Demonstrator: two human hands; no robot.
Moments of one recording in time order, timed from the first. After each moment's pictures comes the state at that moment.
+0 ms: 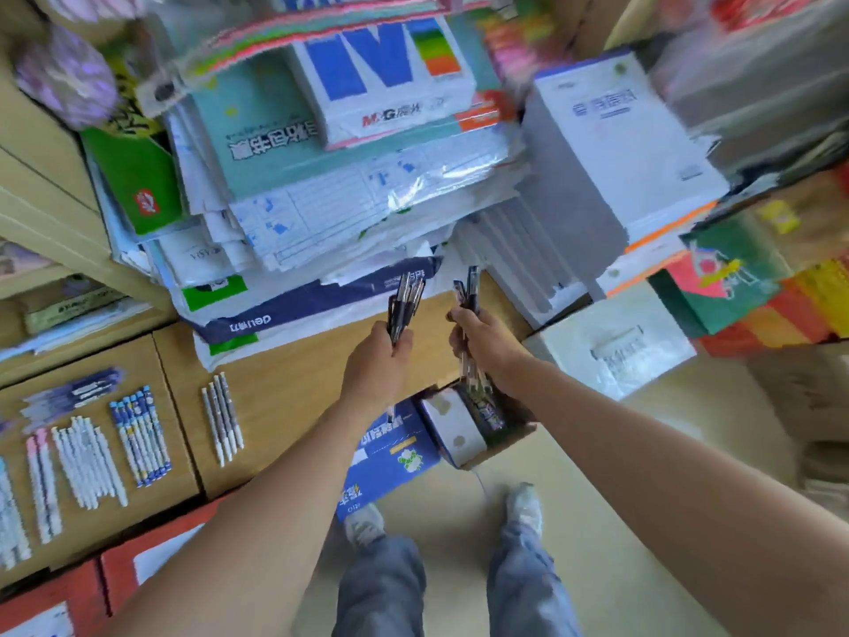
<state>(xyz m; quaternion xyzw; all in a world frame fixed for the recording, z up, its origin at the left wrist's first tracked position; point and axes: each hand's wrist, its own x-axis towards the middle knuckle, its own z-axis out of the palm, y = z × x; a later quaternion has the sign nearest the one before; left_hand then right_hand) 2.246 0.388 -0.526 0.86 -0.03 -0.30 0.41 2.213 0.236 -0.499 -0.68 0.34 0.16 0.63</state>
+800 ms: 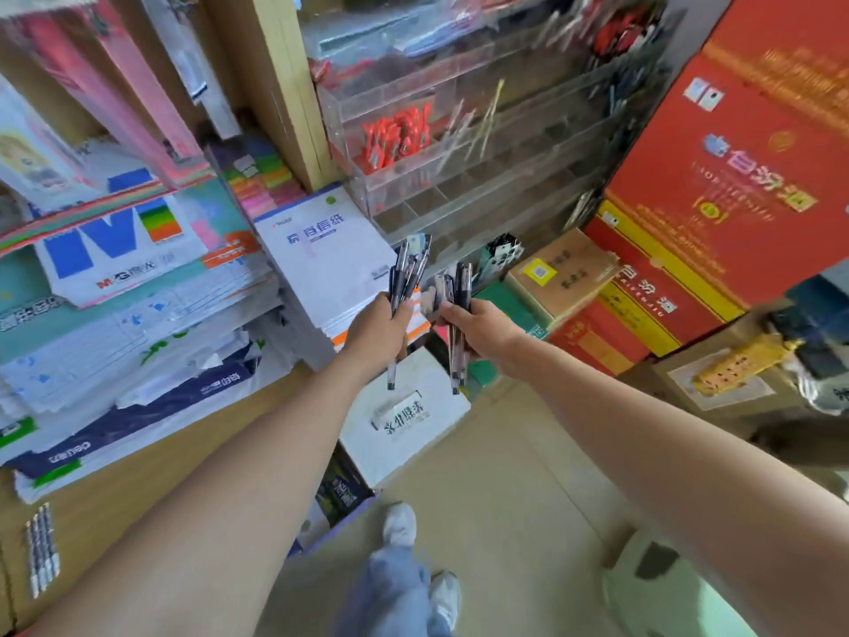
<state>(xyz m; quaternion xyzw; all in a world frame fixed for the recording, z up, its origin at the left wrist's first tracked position) 2.166 -0.023 -0.357 0.87 -0.16 -0.28 0.37 2.086 -0.155 -0.345 -0.73 0.34 0.10 0.59</state>
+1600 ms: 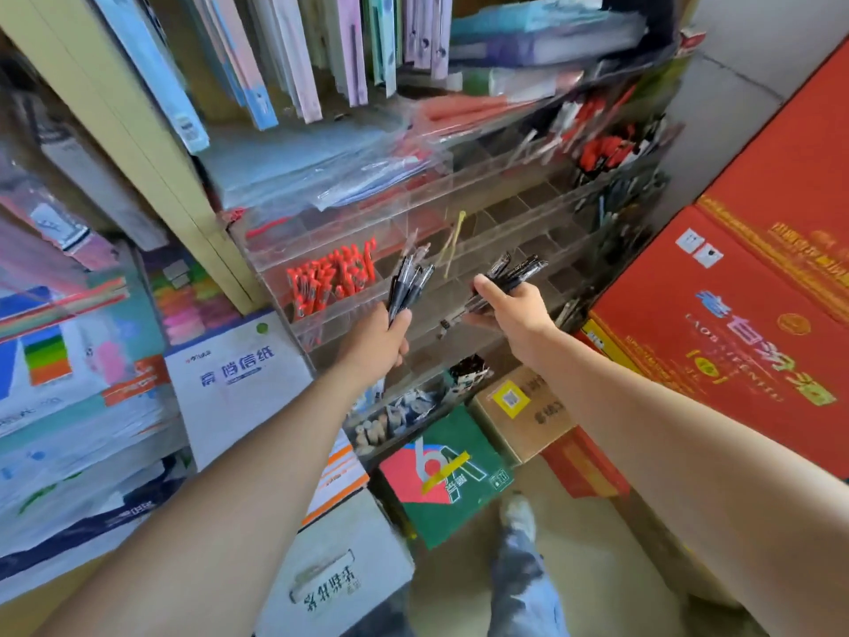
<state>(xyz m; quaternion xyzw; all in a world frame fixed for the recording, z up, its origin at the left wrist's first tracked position) 2.332 -0.241 -0.341 0.84 -0.16 -0.28 0.43 2.269 -0.419 -0.323 -0.62 0.38 -0.07 0.68</state>
